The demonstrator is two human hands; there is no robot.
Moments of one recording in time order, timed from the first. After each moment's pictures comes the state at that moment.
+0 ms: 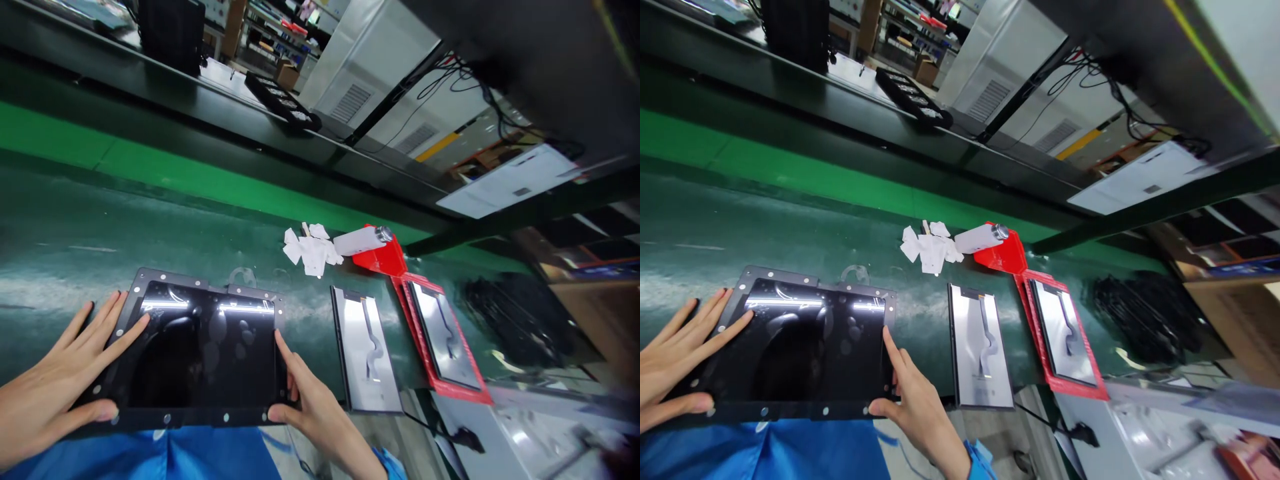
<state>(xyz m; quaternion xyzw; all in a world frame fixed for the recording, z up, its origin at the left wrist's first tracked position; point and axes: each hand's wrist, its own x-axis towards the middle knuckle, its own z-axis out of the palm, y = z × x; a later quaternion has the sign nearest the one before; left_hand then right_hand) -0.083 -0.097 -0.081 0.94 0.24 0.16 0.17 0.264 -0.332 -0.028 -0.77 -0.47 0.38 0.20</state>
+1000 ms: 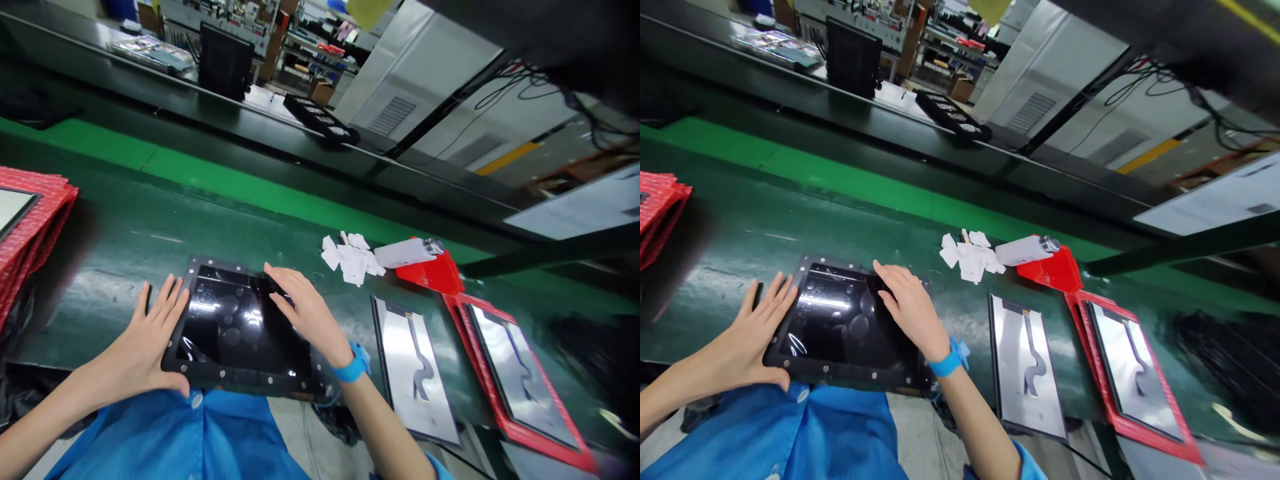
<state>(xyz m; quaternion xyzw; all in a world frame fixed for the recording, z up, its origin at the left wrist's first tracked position) -0.079 -0.113 -0.064 0.95 0.25 0.11 0.12 0.242 -0.188 -0.003 -0.65 -0.74 0.10 0.18</state>
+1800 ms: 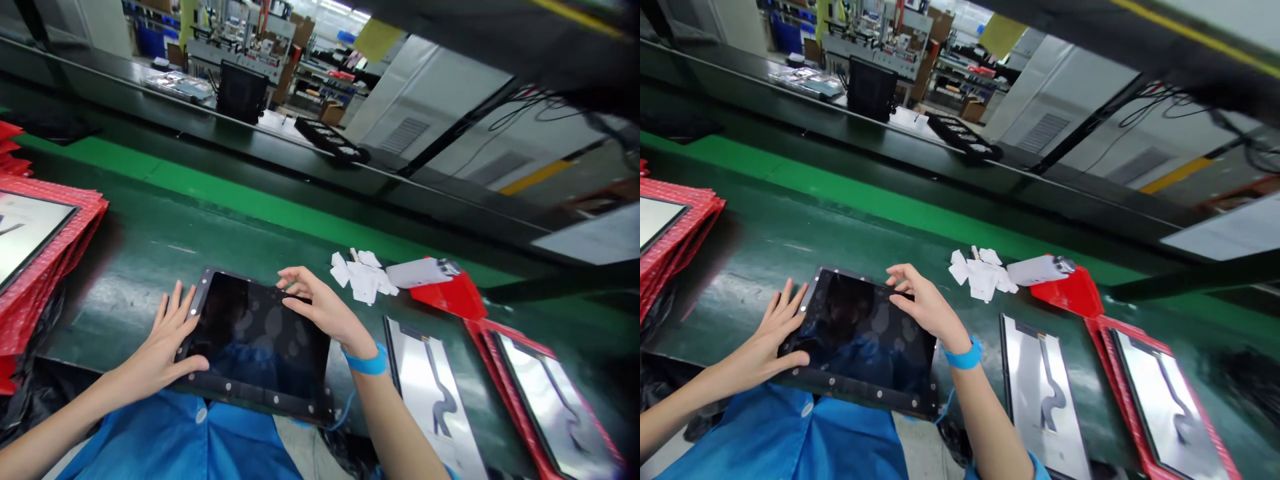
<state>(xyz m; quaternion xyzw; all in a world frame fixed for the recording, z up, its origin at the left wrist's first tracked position) -0.072 -0.124 -0.070 0.91 0.30 0.19 0.23 0.263 -0.159 0.013 -0.59 -0.62 0.40 0.33</state>
